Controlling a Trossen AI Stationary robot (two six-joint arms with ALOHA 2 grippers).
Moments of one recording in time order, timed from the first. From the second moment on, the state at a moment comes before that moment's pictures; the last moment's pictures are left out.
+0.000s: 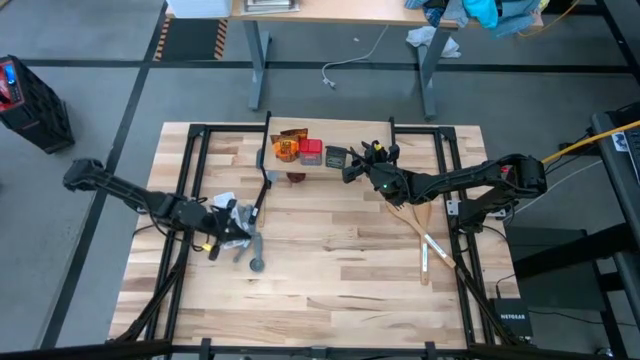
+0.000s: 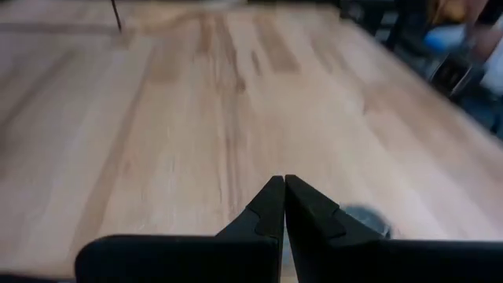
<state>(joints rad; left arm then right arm) -0.33 0.41 0.01 0.03 -0.13 -0.12 -0.12 1.48 0.69 0.47 0.90 0.26</state>
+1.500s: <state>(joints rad) -0.33 0.00 0.01 0.03 -0.13 -0.12 -0.12 1.48 0.69 0.47 0.87 0.26</state>
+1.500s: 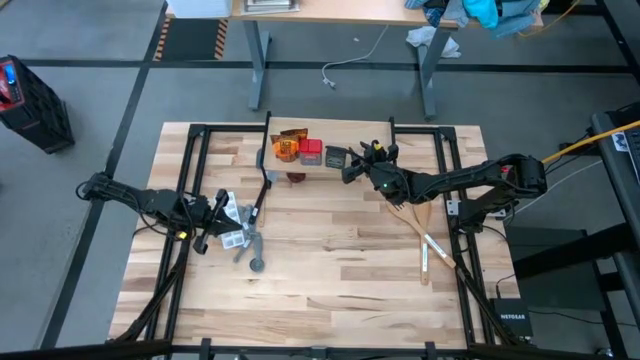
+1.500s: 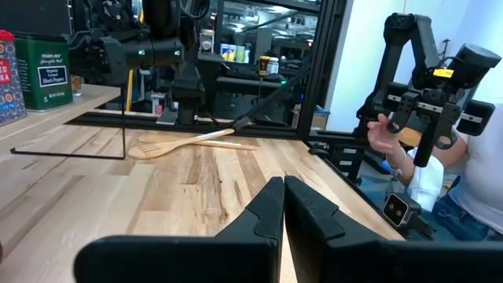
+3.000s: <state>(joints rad) -0.33 0.00 0.01 0.03 -0.13 -0.12 -0.12 1.46 0.69 0.60 1.01 0.17</state>
